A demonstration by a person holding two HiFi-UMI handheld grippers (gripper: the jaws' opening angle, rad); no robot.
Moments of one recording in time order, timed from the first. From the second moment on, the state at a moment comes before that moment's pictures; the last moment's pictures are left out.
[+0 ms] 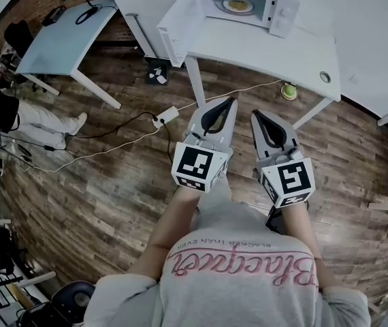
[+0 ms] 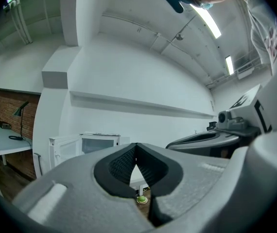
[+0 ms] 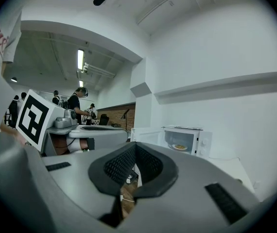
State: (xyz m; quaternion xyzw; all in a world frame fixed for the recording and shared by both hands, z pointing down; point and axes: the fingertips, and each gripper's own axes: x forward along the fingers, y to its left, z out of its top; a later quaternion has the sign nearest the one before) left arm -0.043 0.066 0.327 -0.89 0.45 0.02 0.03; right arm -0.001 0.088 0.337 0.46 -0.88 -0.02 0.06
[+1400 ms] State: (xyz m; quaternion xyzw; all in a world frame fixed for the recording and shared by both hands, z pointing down) left arm -0.027 -0.226 0.342 -0.91 0.41 -0.01 0.00; right arm 0.015 -0.193 0.349 0.51 -0.86 0.00 0.08
